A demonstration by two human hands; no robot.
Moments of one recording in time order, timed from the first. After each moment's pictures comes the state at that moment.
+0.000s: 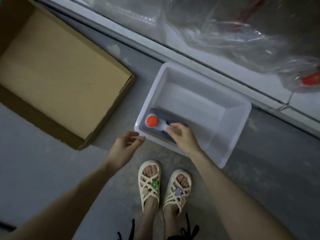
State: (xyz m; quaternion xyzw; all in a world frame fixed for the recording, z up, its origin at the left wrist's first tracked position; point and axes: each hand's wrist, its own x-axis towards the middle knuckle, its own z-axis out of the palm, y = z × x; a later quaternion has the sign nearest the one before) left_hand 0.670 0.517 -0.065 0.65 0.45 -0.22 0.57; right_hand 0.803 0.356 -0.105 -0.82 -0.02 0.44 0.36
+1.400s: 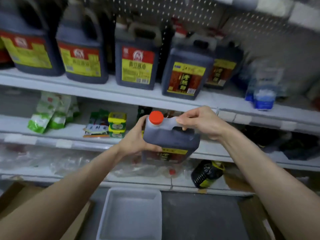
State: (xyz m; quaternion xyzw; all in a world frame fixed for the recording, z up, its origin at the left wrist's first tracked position) left_hand 0.883 0.433 0.553 0.79 -0.05 -0.04 0.61; right_hand 0.923 0.224 0.667 -0.87 -0.14 0.16 0.45
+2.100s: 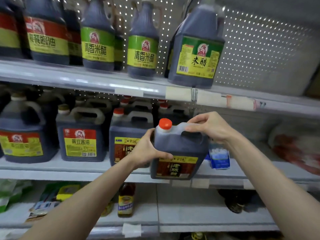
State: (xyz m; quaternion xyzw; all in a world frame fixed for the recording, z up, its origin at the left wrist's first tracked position) left_hand 1.046 0.257 0.717 0.78 -0.11 0.06 0.62; right_hand 1.055 0.048 0.827 -0.87 -0.15 -0.02 0.47
